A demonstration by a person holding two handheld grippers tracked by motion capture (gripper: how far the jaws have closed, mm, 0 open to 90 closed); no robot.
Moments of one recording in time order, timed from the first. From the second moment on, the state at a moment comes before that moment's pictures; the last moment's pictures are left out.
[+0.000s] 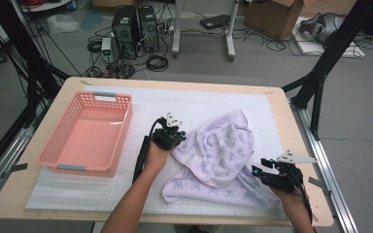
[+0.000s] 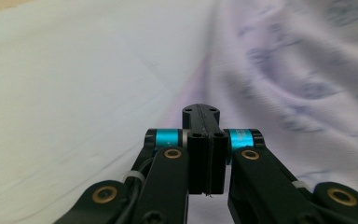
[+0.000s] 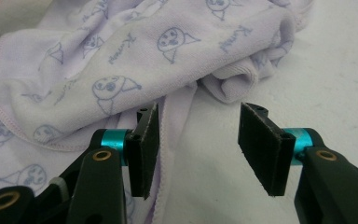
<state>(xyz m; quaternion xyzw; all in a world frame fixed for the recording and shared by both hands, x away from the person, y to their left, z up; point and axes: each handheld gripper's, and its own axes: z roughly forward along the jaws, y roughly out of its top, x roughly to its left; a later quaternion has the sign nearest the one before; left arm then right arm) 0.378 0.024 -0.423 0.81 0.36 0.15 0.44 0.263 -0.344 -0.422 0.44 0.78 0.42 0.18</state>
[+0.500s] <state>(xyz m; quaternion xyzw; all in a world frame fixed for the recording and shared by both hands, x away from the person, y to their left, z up) 0.369 -0.022 -0.445 0.85 0.27 0.10 0.43 0.272 -0.335 -0.431 0.43 0.78 0.42 0.16</state>
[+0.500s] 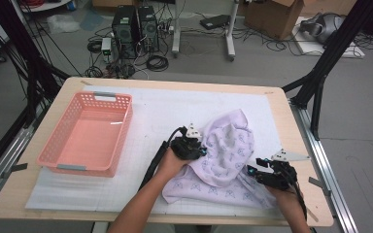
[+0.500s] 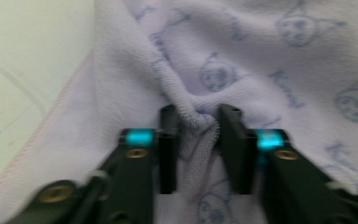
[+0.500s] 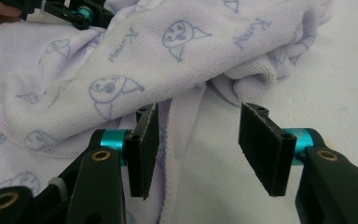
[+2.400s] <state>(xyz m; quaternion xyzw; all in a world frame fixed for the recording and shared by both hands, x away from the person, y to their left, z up) 0.346 -0.035 -0.444 0.86 0.27 0.11 0.41 0.267 -0.343 -0.429 0.43 0.77 0.44 0.17</state>
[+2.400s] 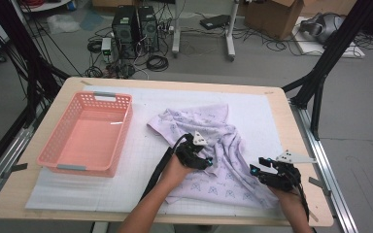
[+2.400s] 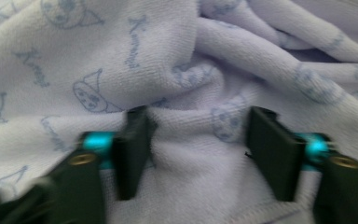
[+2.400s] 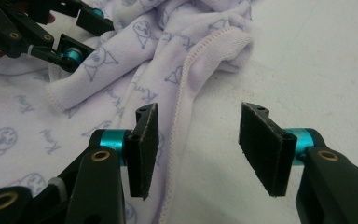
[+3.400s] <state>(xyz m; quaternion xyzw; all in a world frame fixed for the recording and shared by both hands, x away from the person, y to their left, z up) 0.346 0.089 -0.438 0.77 0.44 0.16 0.44 0.301 -0.263 -0.443 0.39 0.83 0.38 0.13</state>
